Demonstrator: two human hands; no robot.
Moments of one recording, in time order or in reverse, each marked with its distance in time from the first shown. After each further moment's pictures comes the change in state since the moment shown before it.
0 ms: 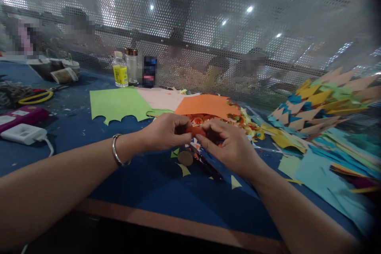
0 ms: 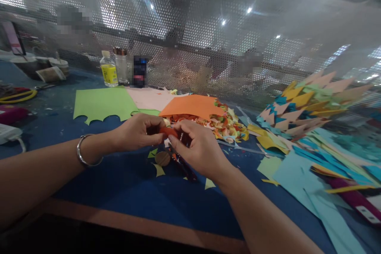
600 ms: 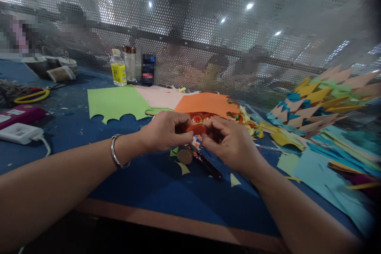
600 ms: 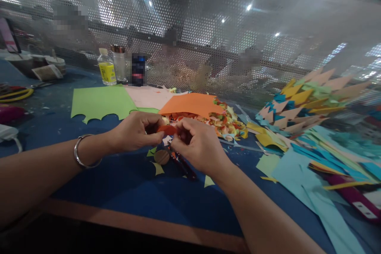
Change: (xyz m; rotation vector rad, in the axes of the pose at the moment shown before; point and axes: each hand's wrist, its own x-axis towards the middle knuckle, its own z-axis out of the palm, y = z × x) left_hand -0.001 0.007 0.004 0.015 0.062 -0.002; right_hand -0.001 0.001 0.001 0.062 0.027 0.086
